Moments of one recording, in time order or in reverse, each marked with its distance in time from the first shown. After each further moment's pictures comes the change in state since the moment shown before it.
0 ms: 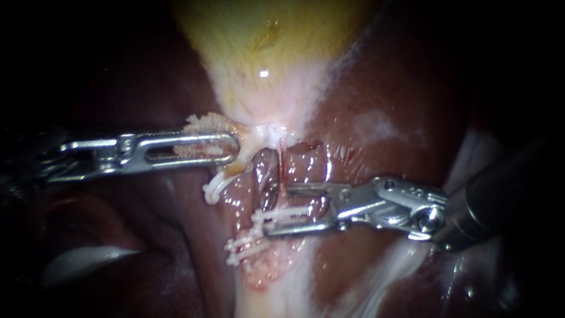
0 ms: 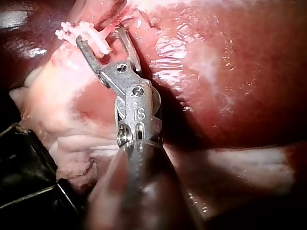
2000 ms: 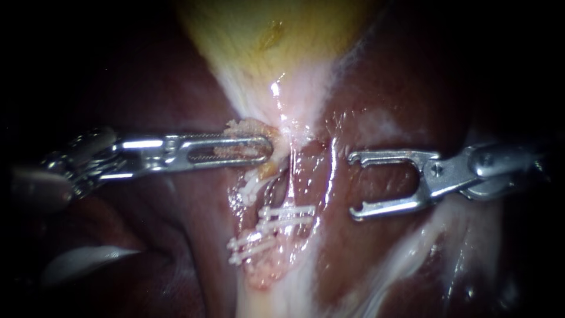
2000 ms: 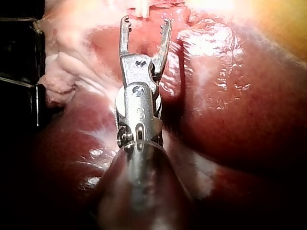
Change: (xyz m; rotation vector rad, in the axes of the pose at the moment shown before) right arm 0.006 -0.002 -0.012 -0.004 -0.024 -0.277; left arm 0.003 0.005 0.007 -0.020 0.035 0.023
